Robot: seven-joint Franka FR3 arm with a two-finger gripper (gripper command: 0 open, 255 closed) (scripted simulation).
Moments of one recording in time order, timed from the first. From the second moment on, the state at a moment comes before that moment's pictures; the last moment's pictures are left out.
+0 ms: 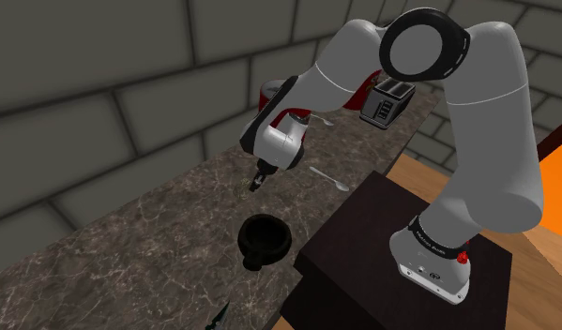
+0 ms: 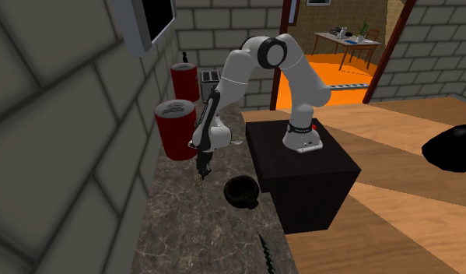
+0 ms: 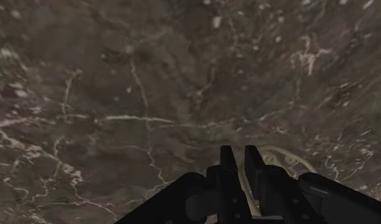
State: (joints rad) arm 0.16 0.71 0.15 -2.12 1.29 3.04 -1.46
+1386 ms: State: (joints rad) arm 0.29 0.48 0.00 -2.26 1.07 2.92 -1.19
